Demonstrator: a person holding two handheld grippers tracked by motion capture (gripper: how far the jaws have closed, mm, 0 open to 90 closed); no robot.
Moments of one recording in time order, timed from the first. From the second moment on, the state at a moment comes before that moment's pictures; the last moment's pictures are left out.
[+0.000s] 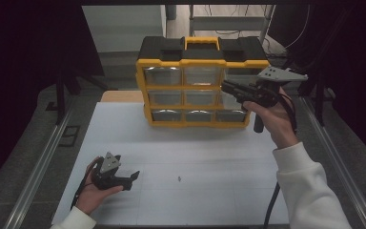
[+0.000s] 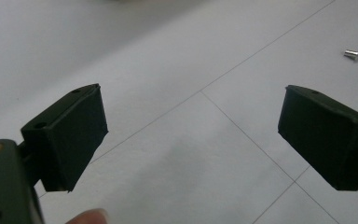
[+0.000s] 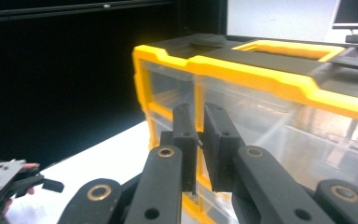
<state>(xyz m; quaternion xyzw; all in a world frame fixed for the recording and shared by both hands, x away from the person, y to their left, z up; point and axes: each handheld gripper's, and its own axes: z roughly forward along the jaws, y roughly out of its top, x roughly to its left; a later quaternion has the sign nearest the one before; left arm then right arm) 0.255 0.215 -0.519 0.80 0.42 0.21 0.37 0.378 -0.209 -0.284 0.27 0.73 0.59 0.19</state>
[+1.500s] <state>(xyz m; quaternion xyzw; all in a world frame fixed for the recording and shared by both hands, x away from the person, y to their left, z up) 0.255 0.214 -0.519 0.80 0.42 0.21 0.37 0.386 -0.217 -0.284 0.29 0.71 0.61 0.21</state>
